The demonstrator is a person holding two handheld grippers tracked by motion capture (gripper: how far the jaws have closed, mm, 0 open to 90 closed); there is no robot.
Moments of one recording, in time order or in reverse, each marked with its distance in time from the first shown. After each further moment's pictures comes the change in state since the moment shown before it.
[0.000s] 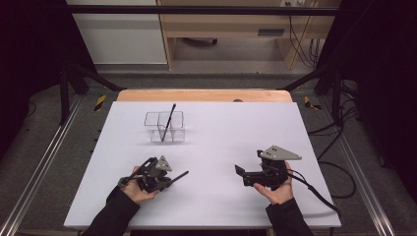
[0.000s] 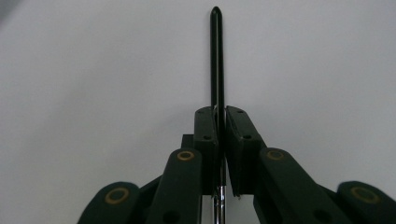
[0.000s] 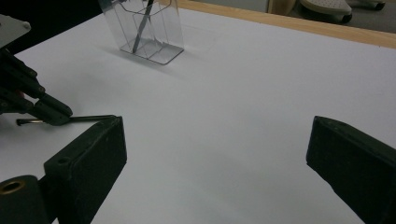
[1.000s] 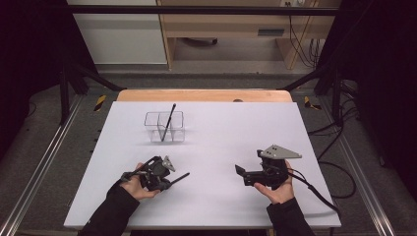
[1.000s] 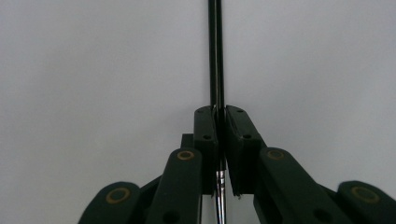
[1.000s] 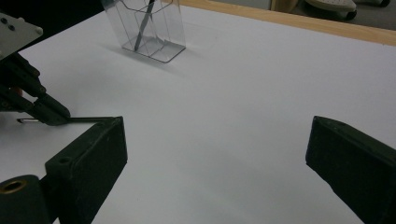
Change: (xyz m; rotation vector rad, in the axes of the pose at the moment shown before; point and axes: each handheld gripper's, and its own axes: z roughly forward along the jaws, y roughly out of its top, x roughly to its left) left arm -0.001 0.013 -0.001 0.147 -0.028 0.042; right arm -0.001 0.002 -0.001 0.015 0.011 0.000
